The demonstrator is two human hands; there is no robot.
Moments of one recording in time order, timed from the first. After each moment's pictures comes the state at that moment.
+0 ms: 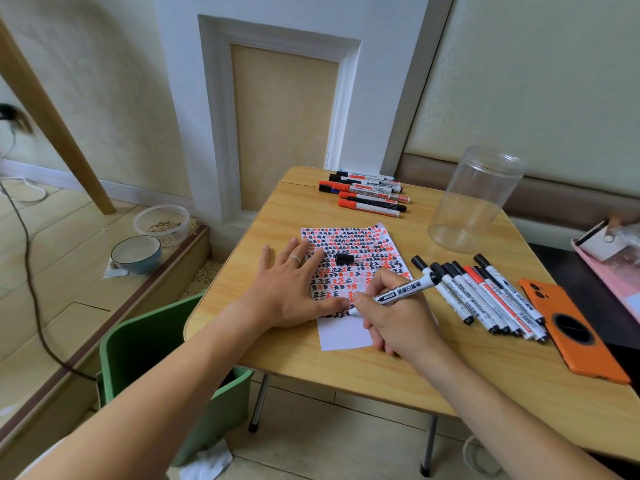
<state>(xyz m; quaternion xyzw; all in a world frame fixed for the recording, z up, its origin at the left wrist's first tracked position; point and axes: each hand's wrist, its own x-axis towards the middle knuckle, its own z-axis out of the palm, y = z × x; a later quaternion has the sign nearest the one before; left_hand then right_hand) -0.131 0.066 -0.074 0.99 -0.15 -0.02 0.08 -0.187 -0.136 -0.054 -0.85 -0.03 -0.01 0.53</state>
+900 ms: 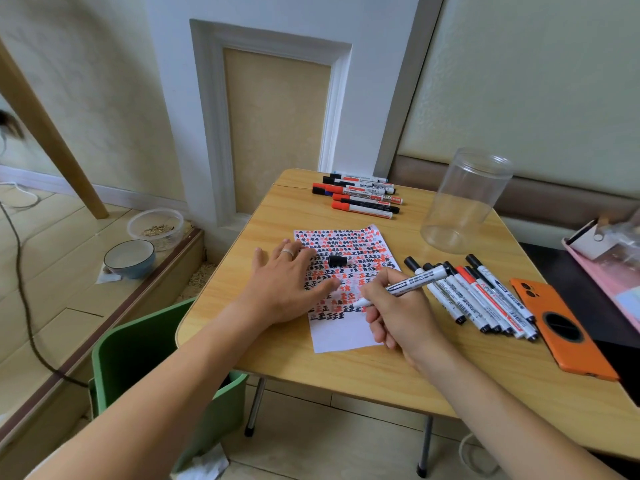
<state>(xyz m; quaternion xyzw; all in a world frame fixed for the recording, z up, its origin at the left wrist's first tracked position) -0.127 0.061 -0.070 0.98 -0.12 0.03 0.16 -0.177 -0.145 -0.056 -0.78 0.02 0.02 0.62</state>
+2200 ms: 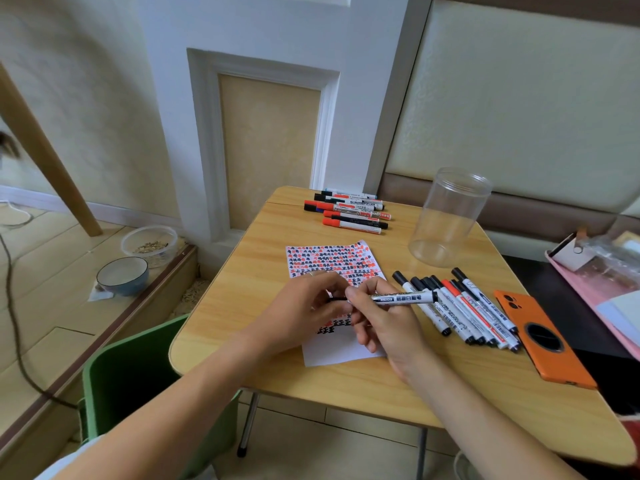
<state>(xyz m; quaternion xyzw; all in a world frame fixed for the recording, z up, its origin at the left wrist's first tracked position) -0.153 0.034 -0.056 0.84 -0.32 0.11 0.43 -0.181 -0.147 -0.054 -0.71 -0.05 0.02 0.71</state>
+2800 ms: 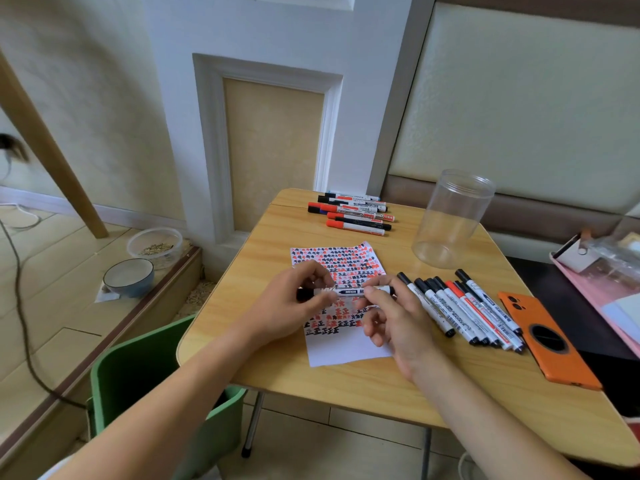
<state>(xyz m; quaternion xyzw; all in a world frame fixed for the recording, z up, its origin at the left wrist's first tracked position) -0.146 0.058 -0.059 0.84 -0.25 0.08 0.48 -0.177 -0.151 -0.052 -0.67 -0.01 0.01 0.74</state>
